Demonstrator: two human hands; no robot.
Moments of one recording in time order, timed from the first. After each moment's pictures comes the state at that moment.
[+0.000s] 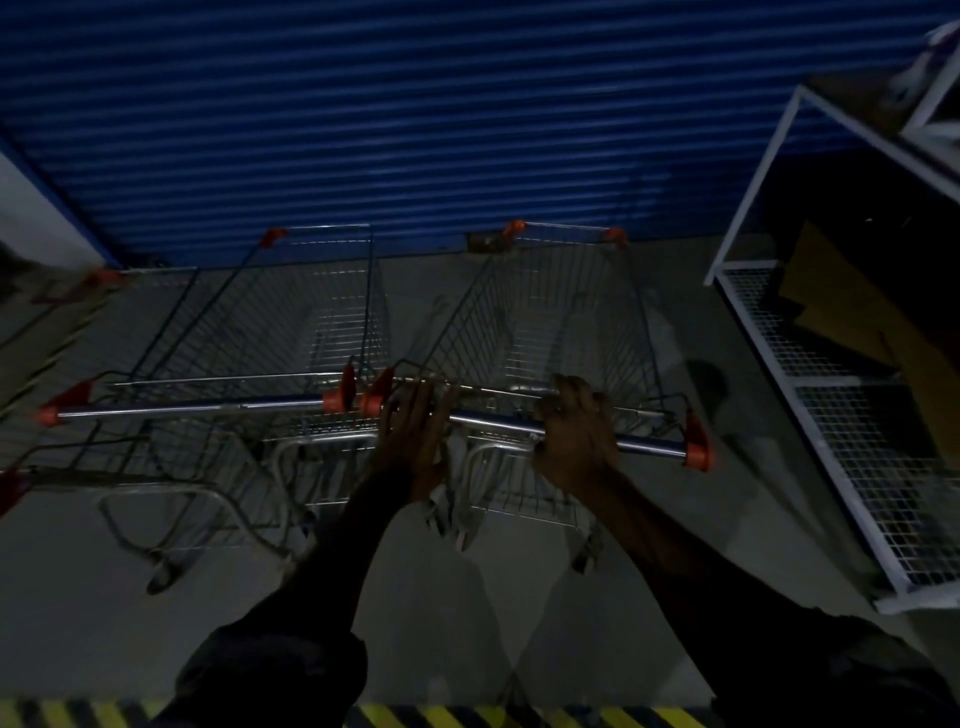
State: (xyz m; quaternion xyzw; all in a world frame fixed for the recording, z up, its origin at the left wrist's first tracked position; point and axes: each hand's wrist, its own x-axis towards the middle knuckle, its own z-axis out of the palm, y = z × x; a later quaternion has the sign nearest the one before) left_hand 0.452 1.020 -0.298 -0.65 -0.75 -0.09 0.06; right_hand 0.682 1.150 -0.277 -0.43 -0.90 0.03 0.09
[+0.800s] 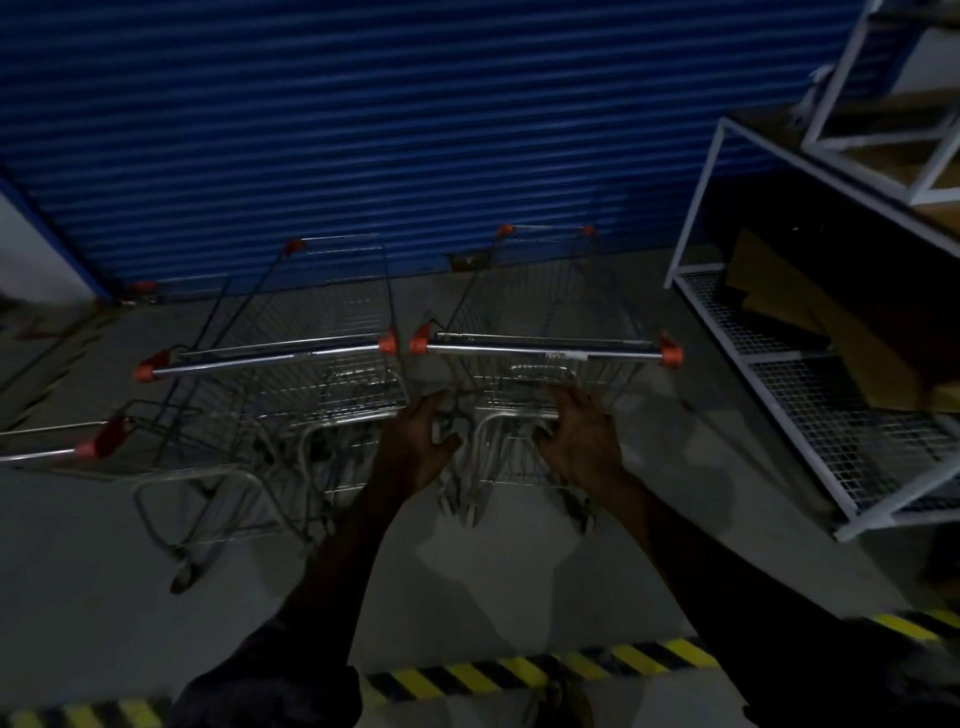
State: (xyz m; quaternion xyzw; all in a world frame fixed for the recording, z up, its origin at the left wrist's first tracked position) left_hand 0.489 0.844 -0.244 -0.59 -0.73 -0.33 -0.08; right_hand 0.717 0.944 -0.232 -0.52 -0.80 0.21 0.20
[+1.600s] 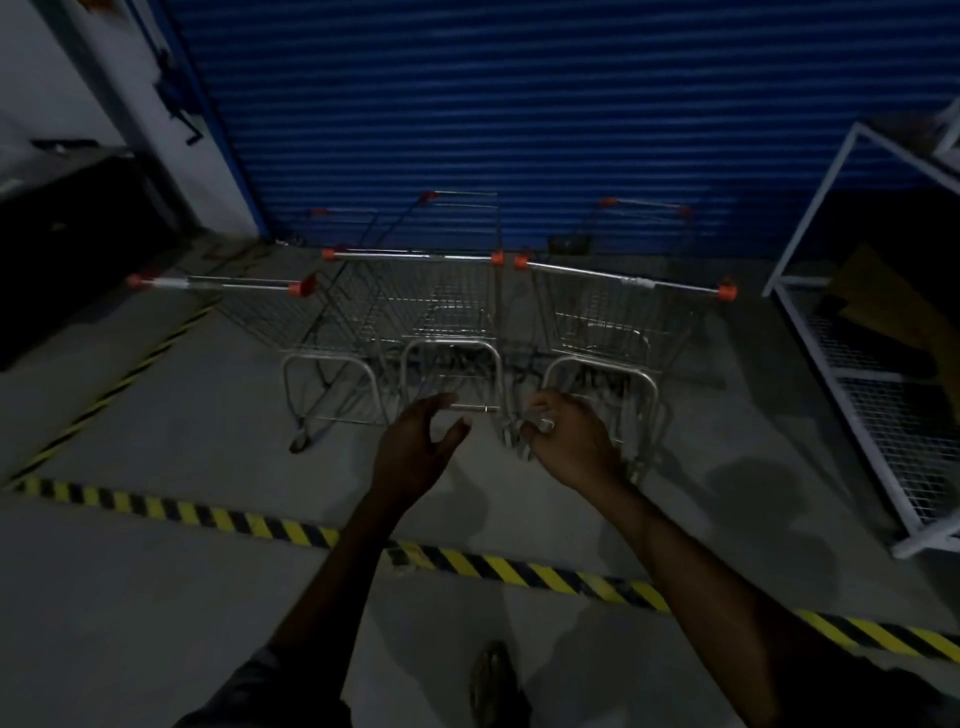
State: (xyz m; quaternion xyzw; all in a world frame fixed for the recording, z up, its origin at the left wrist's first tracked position) left_hand 0.615 0.508 -0.204 -0.44 -0.81 -0.38 -0.06; right_hand 0.786 0.660 -0.201 -0.35 -0.85 0.32 0.21
